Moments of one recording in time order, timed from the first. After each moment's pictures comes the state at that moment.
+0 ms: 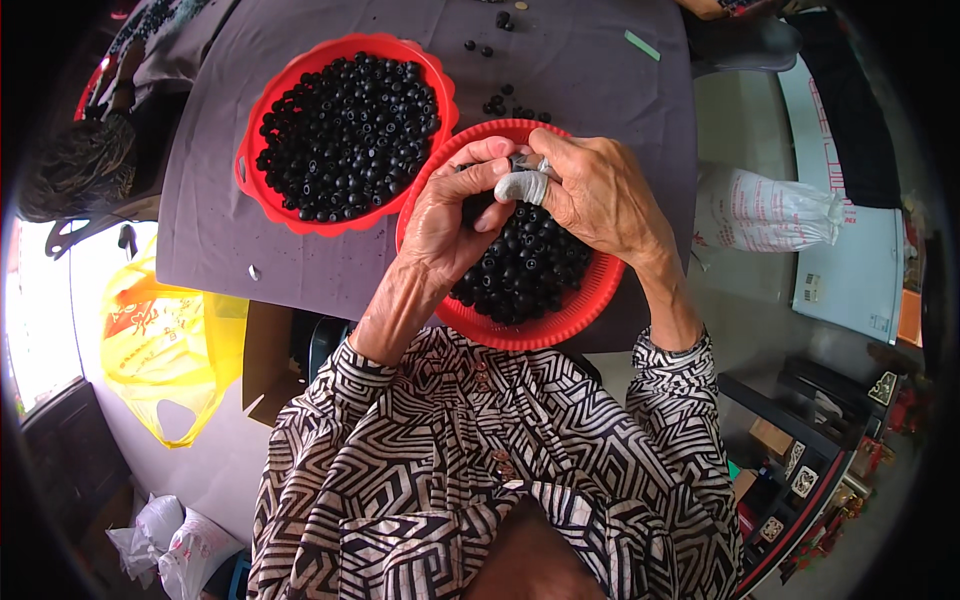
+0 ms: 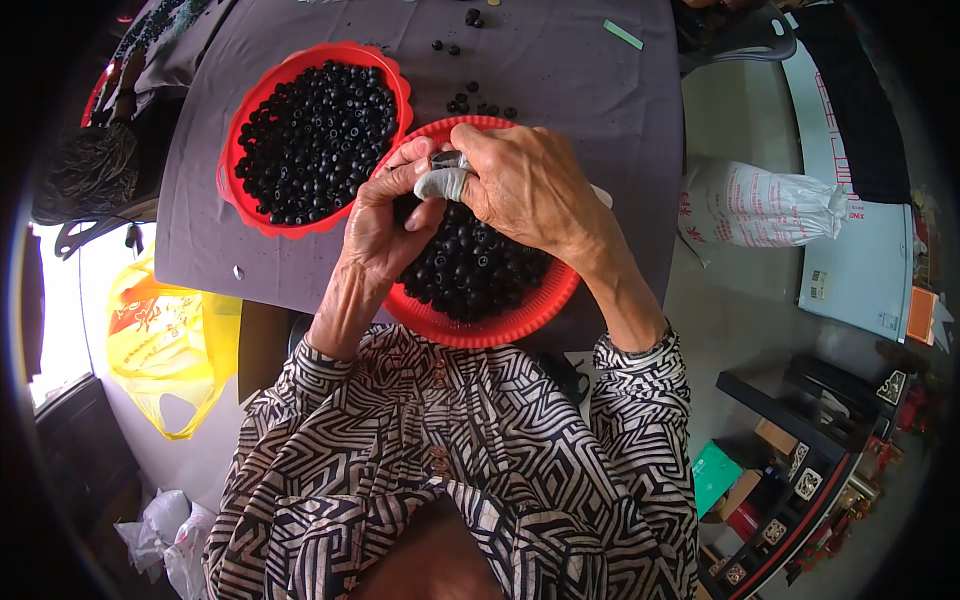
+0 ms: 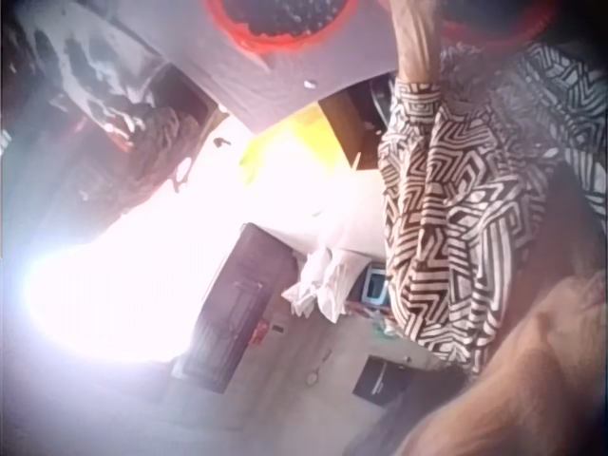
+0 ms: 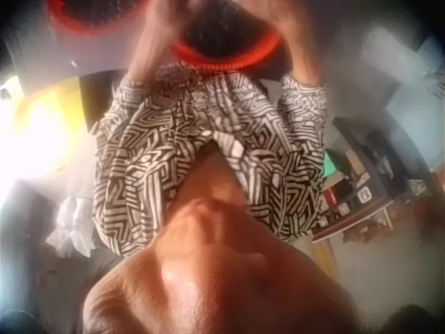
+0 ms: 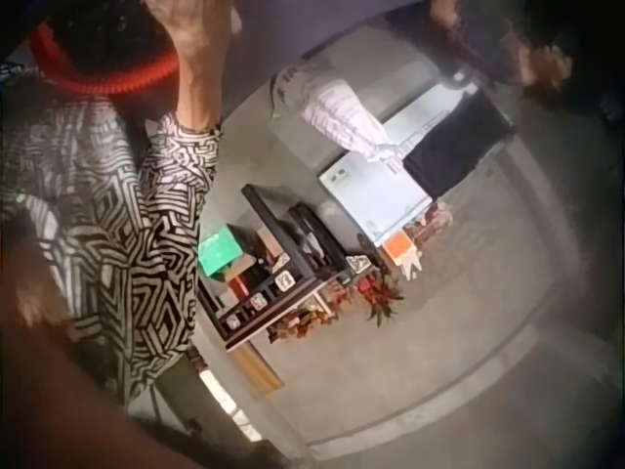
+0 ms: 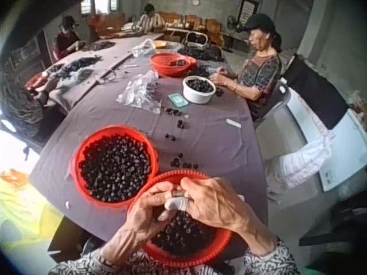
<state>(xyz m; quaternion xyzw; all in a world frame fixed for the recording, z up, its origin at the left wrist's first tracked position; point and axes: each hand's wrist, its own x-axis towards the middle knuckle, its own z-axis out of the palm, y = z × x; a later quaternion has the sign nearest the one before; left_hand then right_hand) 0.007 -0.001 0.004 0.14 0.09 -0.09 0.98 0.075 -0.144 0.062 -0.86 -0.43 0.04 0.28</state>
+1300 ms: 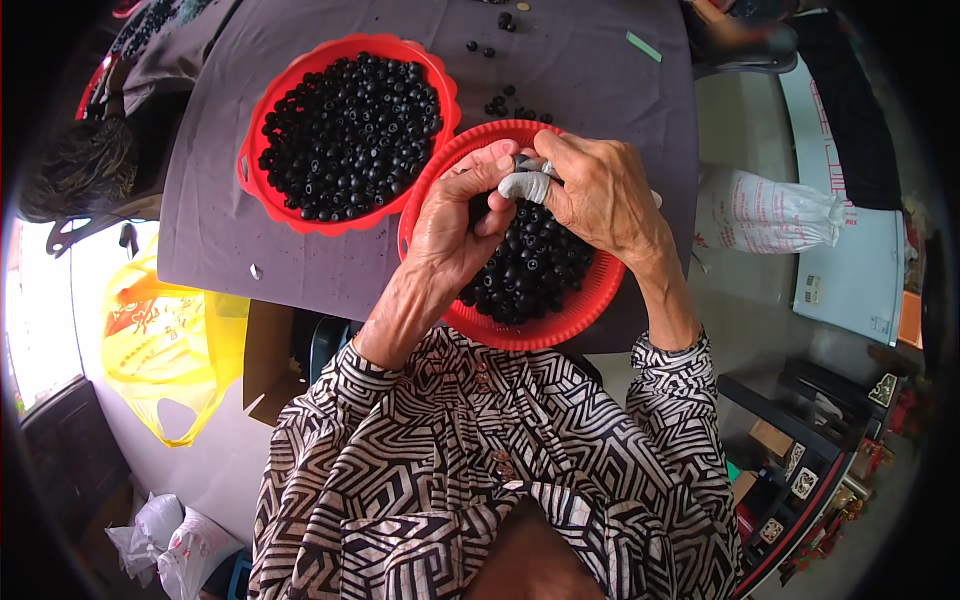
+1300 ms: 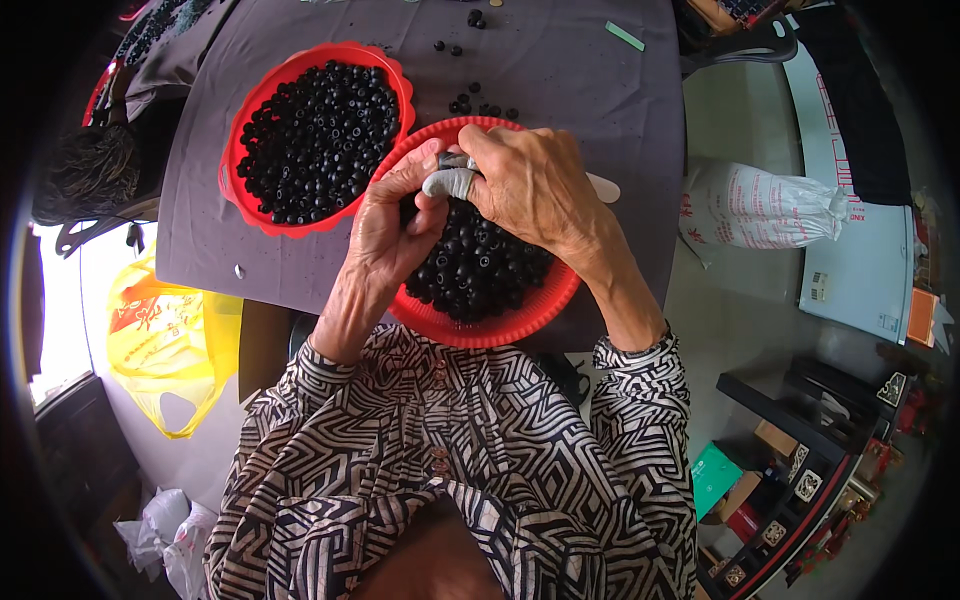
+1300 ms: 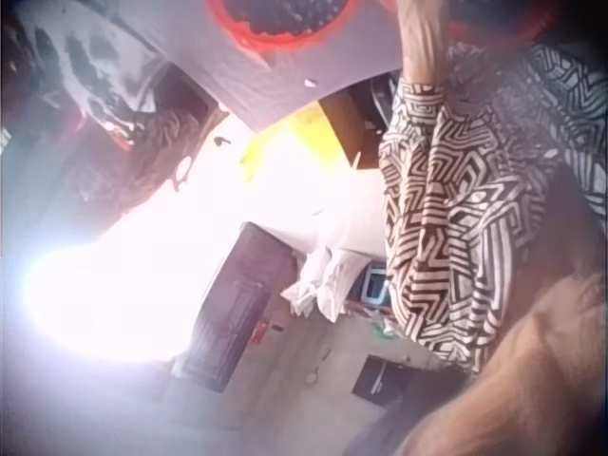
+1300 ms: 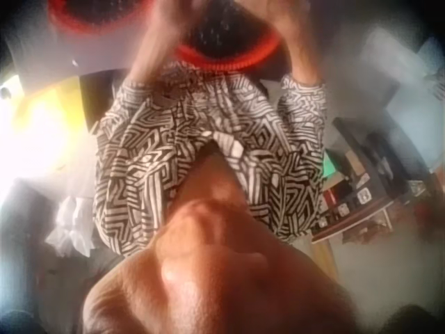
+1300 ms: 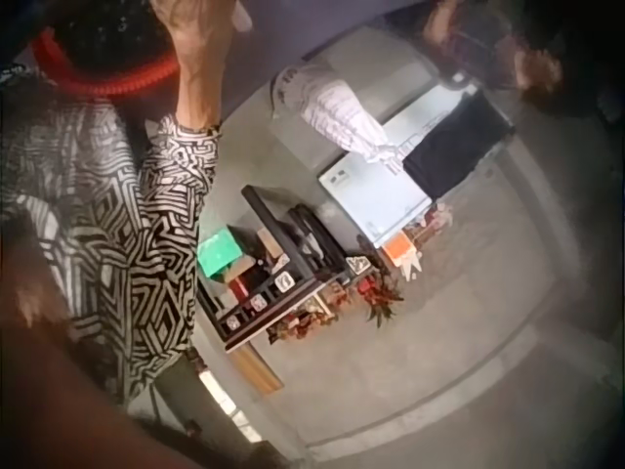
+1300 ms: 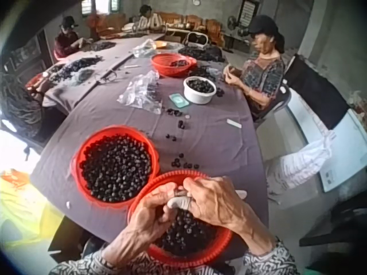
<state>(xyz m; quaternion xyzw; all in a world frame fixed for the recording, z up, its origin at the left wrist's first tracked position) 0.007 -0.008 0.014 0.13 0.19 -0.09 0.97 0.075 -0.145 0.055 -0.87 -0.44 -0.04 0.23</state>
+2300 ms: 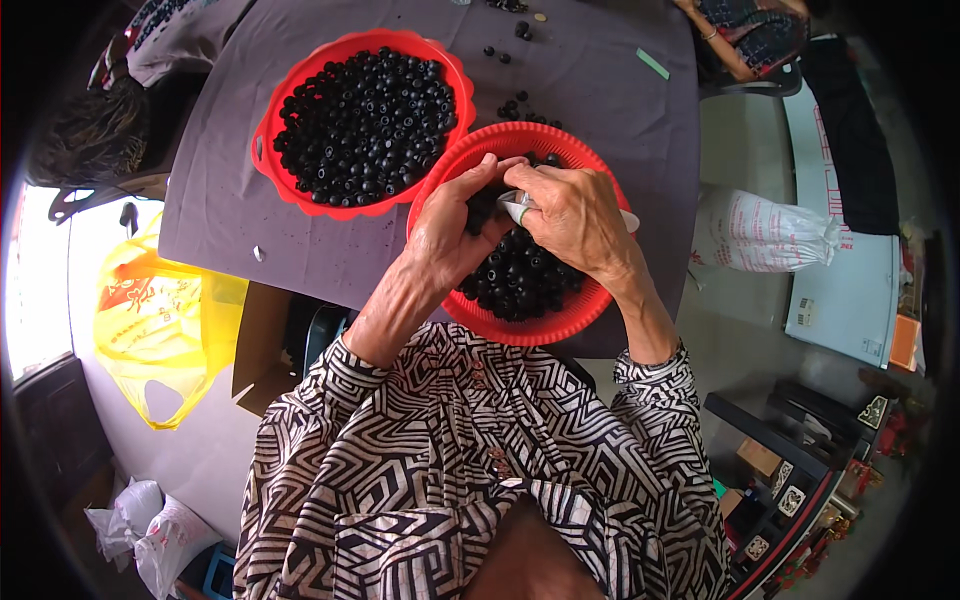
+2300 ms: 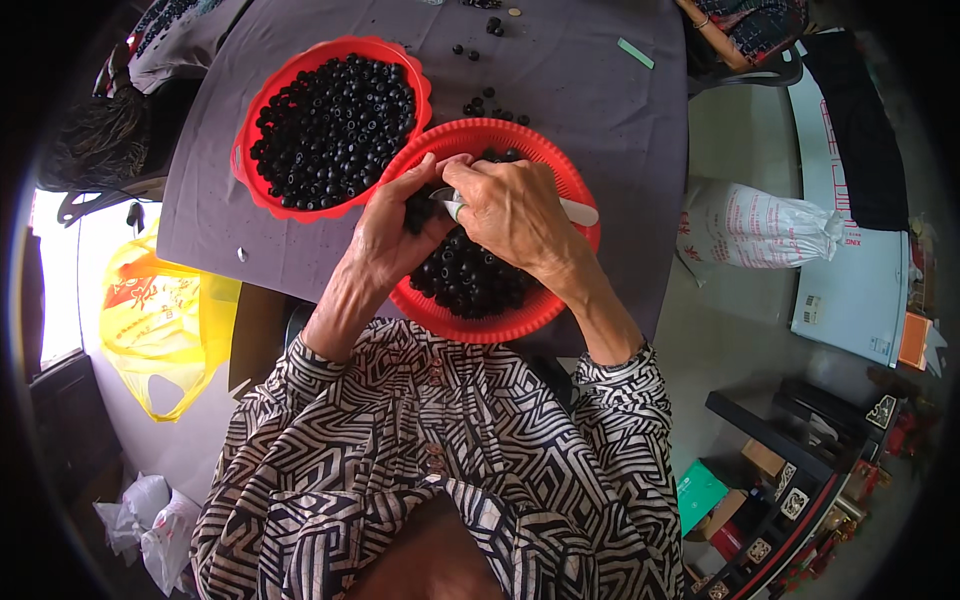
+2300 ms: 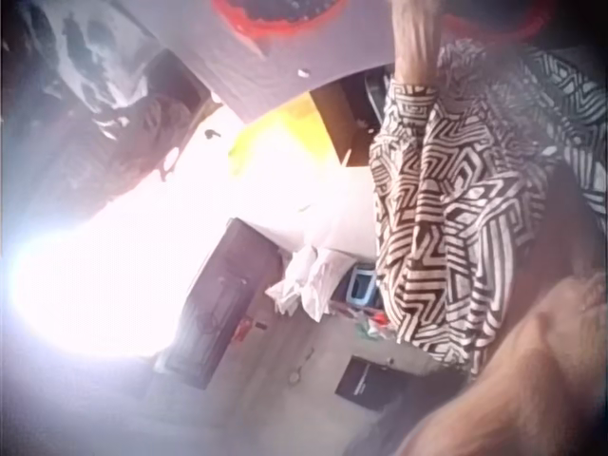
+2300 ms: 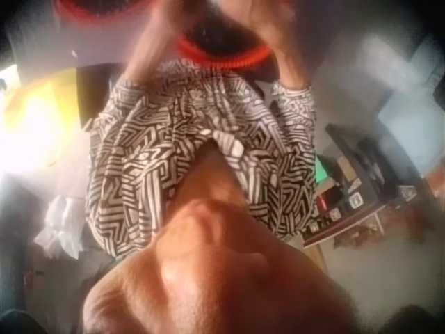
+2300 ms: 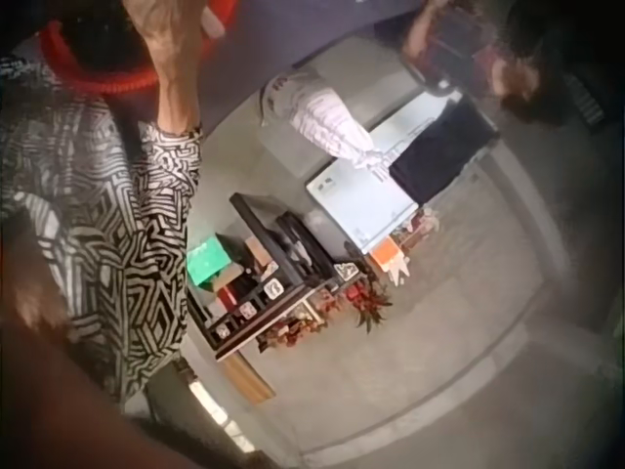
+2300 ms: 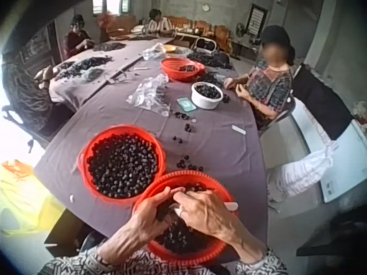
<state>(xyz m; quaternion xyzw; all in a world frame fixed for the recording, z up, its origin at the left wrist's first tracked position) 0.000 -0.003 0.001 0.17 0.23 -0.13 0.95 0.056 -0.137 0.035 -0.86 -0.45 0.01 0.24</state>
